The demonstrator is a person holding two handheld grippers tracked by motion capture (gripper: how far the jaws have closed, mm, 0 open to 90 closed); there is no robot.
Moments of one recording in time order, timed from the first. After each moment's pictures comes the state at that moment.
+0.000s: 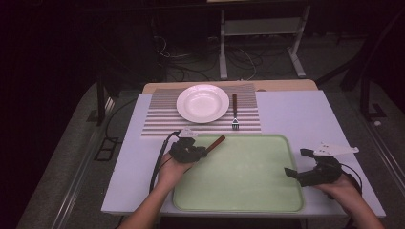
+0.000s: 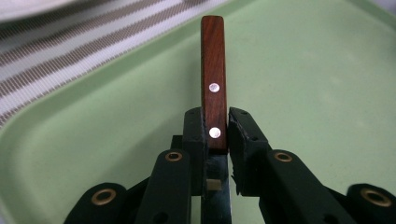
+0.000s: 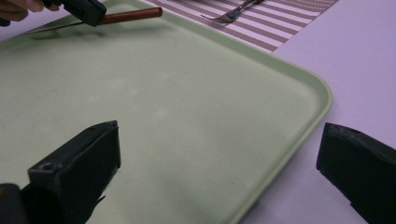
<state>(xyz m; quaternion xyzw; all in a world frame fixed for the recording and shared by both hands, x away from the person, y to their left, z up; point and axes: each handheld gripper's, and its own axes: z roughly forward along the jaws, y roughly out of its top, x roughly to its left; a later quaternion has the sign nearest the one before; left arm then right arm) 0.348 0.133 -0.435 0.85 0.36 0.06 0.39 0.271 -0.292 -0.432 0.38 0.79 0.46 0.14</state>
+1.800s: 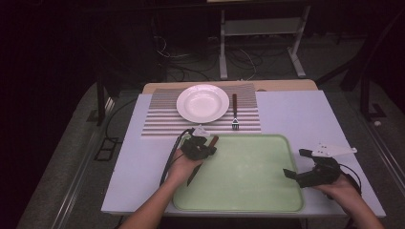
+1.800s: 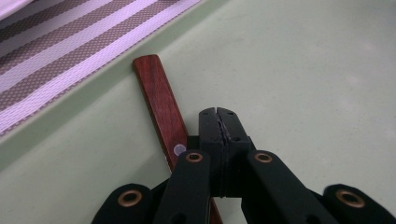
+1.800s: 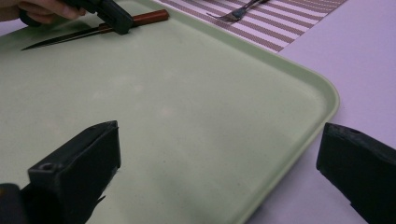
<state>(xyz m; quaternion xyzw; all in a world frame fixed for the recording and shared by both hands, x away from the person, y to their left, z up) 0.366 0.106 -0.445 0.87 0.32 0.06 0.38 0.270 -0.288 -0.432 0.37 0.80 0.45 0.14</state>
